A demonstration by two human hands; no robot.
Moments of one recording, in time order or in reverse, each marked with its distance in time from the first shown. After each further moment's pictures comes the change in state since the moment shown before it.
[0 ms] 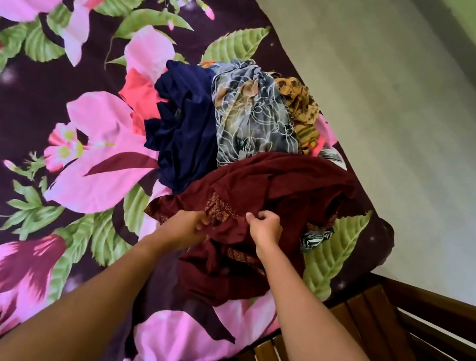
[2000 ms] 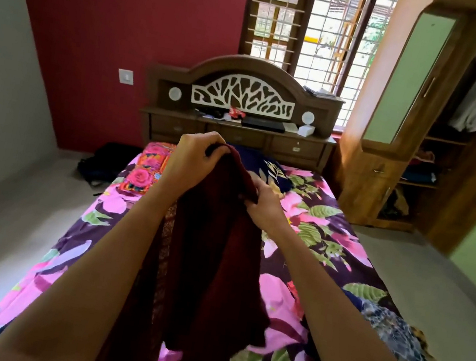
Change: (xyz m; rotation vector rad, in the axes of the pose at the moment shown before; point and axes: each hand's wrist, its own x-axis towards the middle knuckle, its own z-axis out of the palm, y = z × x) left_hand -0.566 -0.148 -0.296 0.065 1.707 0.367; right_hand -0.576 -0.232 0.143 -0.322 -0.409 -1.518
